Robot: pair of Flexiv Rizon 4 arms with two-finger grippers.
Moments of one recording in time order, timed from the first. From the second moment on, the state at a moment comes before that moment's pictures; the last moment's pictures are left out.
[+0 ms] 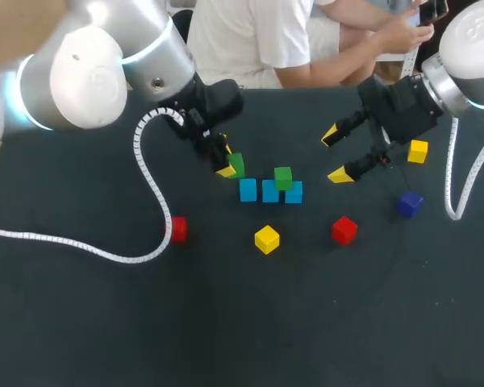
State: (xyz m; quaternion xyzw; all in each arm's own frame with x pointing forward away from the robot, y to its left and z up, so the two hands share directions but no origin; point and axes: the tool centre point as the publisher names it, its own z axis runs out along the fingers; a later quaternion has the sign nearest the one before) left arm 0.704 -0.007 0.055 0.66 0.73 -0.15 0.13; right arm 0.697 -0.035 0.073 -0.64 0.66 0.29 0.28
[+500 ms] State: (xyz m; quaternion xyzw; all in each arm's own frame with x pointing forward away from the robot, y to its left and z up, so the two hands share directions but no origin) left arm 0.691 -0.029 0.042 0.66 0.72 -0.16 0.13; right arm 0.697 -0.035 0.073 -0.64 0.66 0.29 0.28
